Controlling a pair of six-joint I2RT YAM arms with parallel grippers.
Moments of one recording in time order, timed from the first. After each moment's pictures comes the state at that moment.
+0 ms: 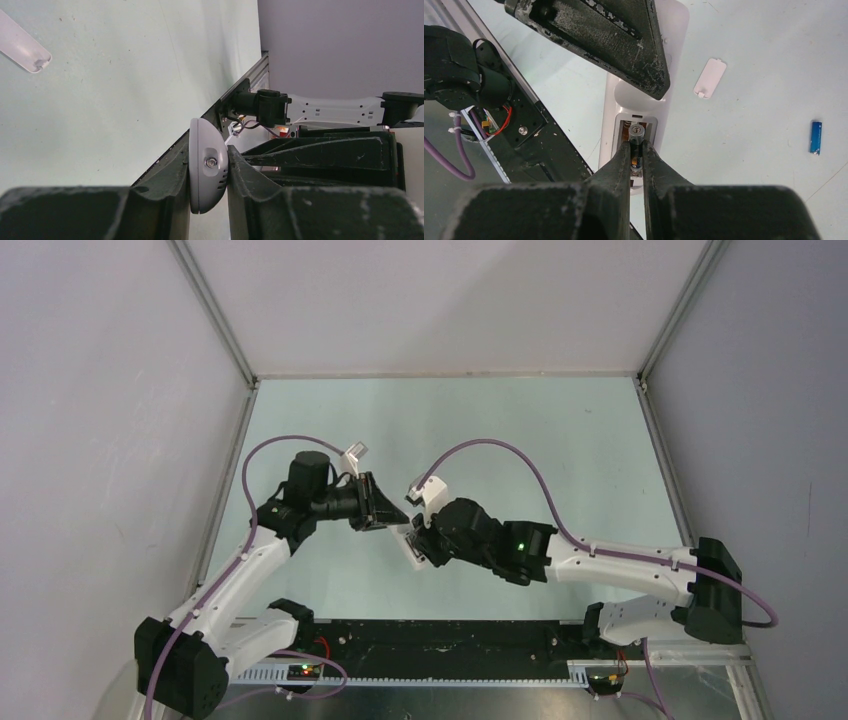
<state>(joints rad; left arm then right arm) -0.36 0.99 0.73 -0.36 0.77 -0.77 1.24 1.30 1.03 -0.26 0.22 0.33</state>
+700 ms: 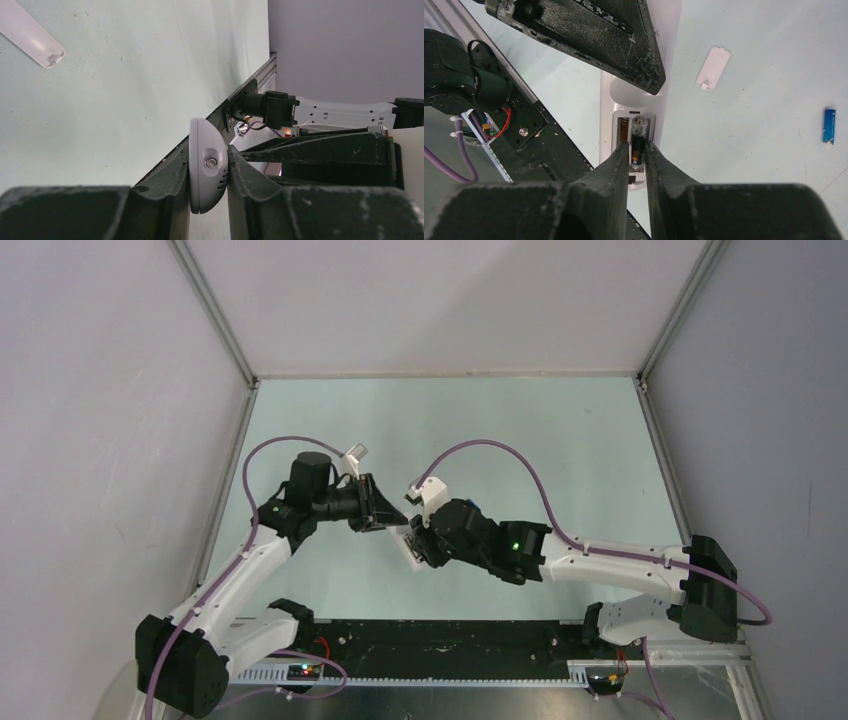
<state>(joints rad) -0.36 1.00 0.73 -0.39 0.75 -0.75 1.24 1.33 1.03 -0.27 0.23 0.37</state>
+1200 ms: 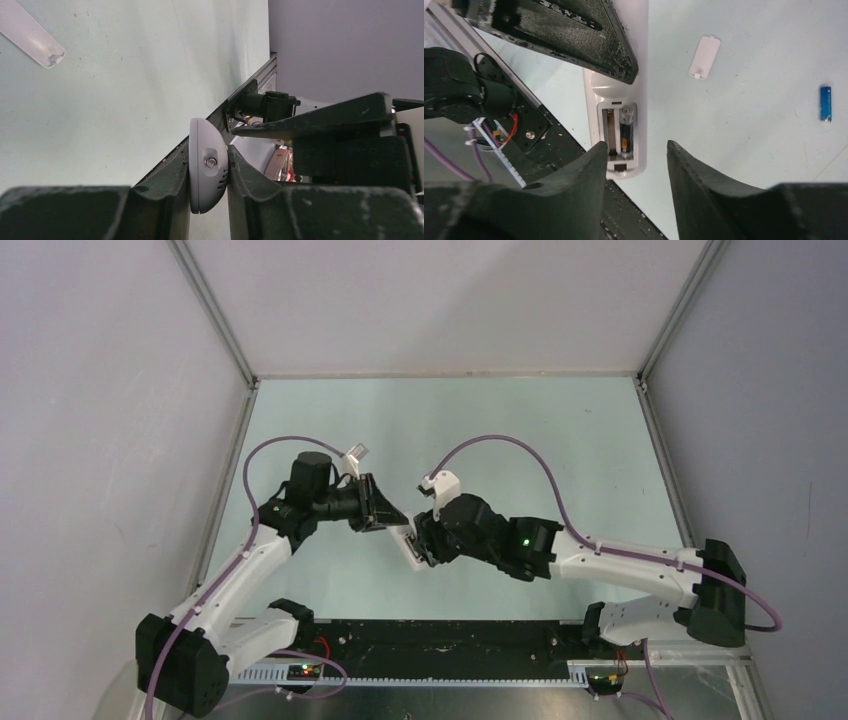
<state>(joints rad) -0.36 1.00 0.73 -0.39 0.74 -0.75 1.21 1.30 1.03 -0.32 0.23 0.46</state>
